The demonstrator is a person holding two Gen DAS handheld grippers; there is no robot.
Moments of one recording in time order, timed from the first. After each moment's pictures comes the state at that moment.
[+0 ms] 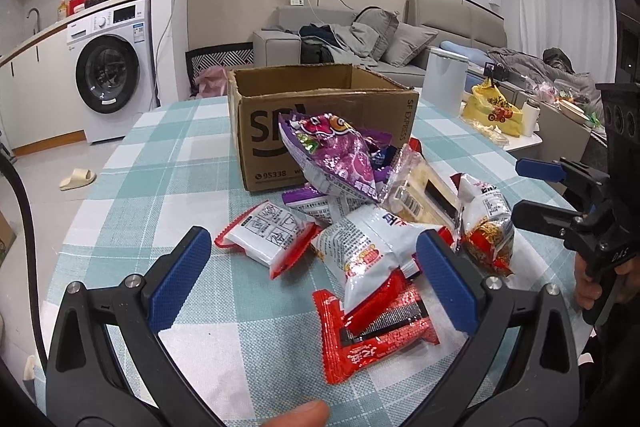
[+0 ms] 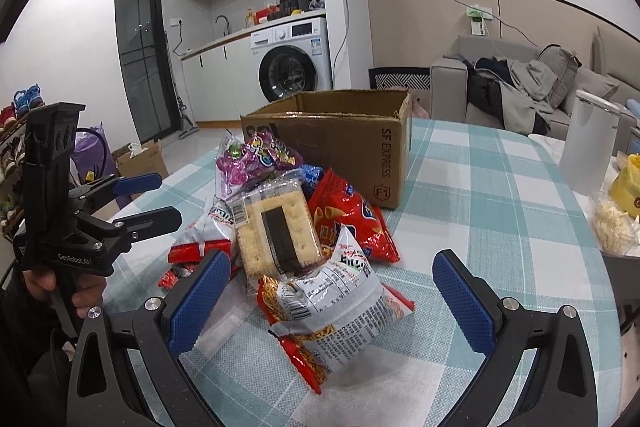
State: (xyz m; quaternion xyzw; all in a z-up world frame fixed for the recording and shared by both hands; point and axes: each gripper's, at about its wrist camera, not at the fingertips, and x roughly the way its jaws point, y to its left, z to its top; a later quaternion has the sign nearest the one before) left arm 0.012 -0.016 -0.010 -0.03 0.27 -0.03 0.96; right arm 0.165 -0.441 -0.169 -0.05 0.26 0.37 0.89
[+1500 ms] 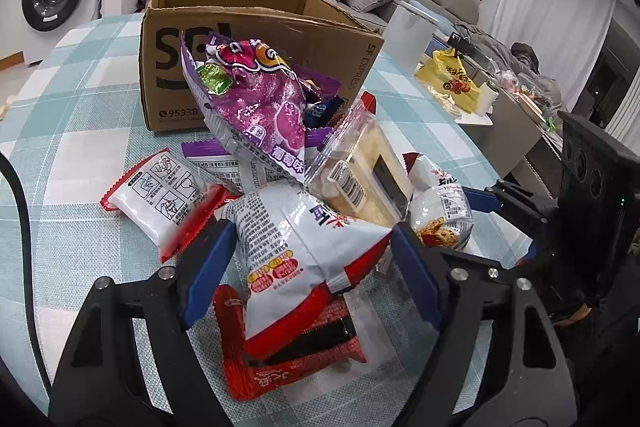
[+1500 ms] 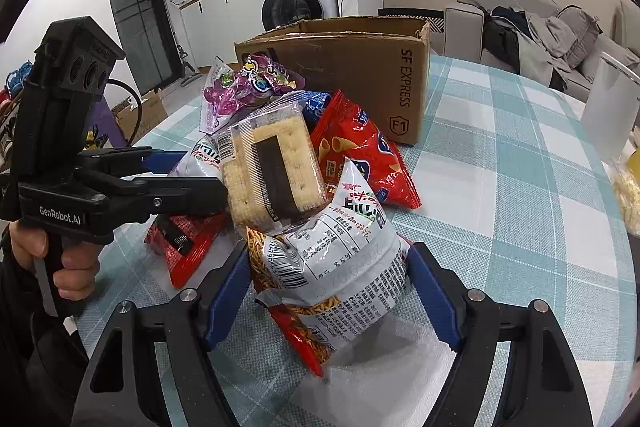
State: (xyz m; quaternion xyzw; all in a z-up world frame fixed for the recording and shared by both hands) left arm 0.089 -0.032 -0.036 -0.12 0.40 -0.14 0.90; right arm 0.186 -0.417 -0.201 -0.09 0.36 0.38 0.85
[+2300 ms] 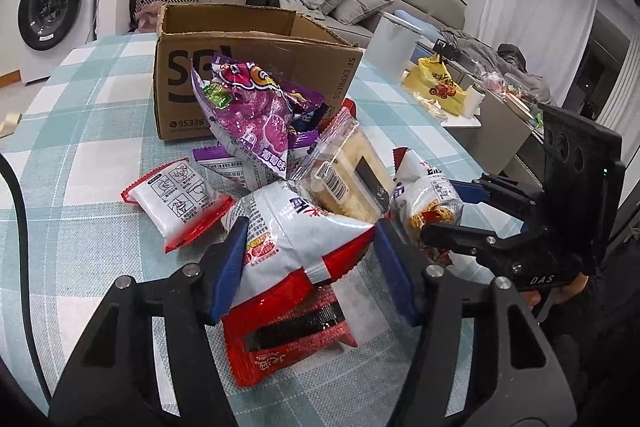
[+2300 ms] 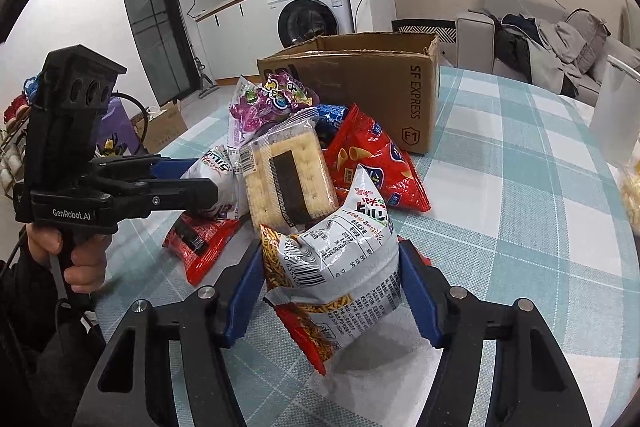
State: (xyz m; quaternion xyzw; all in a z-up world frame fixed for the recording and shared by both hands) left arm 0.042 -0.019 -0.018 -0.11 0.36 -0.15 0.91; right arm 0.177 -0.430 -0.192 -0.07 0.34 0.41 0.84
